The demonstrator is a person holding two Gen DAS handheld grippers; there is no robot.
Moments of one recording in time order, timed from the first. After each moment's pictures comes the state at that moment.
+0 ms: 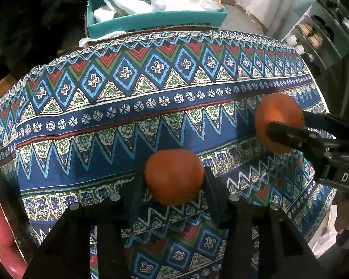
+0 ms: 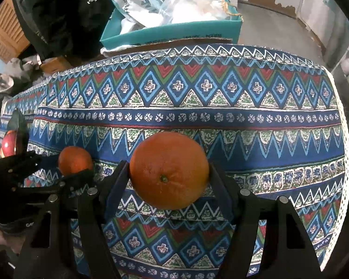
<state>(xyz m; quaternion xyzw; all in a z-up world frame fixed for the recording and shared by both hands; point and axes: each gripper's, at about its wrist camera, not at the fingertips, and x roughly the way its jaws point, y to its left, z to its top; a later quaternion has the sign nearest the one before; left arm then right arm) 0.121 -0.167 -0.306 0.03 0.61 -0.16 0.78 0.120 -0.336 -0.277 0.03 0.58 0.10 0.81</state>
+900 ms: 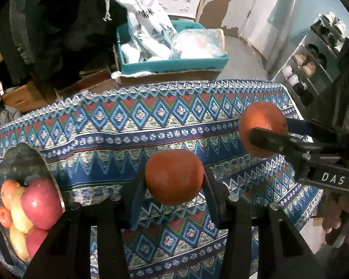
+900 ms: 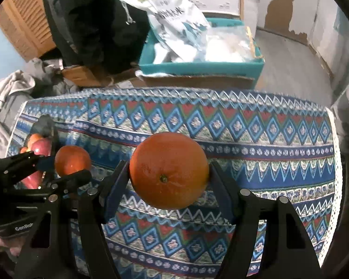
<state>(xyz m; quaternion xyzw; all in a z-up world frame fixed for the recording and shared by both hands) 0.099 -0.112 -0.222 -0.01 0.54 -0.15 0.83 0.113 -0.286 -0.210 0.01 0.52 0.14 0.84</state>
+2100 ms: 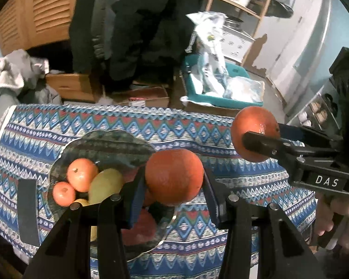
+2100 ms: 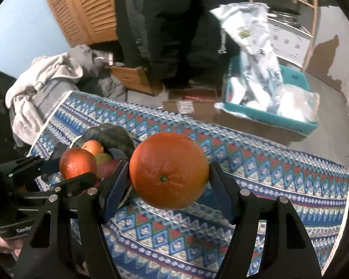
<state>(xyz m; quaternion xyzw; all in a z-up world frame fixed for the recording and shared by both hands) 0.056 0.054 -0.161 -0.09 0.48 -0.06 0.87 0.109 -0.117 -0.148 -0.04 0.48 0.25 0.84</state>
